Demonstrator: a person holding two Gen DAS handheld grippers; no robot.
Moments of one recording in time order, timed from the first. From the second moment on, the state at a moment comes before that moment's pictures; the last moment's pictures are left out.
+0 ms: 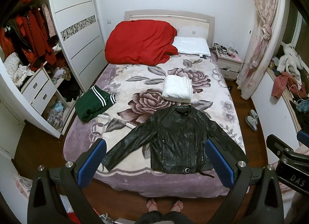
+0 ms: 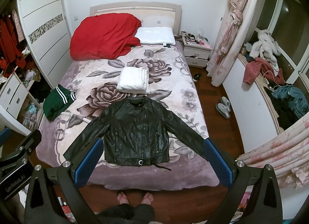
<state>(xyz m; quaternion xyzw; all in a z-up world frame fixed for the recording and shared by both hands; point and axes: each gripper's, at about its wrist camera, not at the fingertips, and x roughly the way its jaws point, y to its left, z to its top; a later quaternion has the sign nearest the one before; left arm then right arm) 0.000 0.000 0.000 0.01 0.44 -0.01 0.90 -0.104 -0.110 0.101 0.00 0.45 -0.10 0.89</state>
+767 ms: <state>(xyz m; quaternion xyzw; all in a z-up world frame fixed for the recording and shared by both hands) 0.167 -0.069 -0.269 0.10 0.49 0.05 0.86 0.049 -0.372 -0.252 0.31 0.49 -0.20 0.79</state>
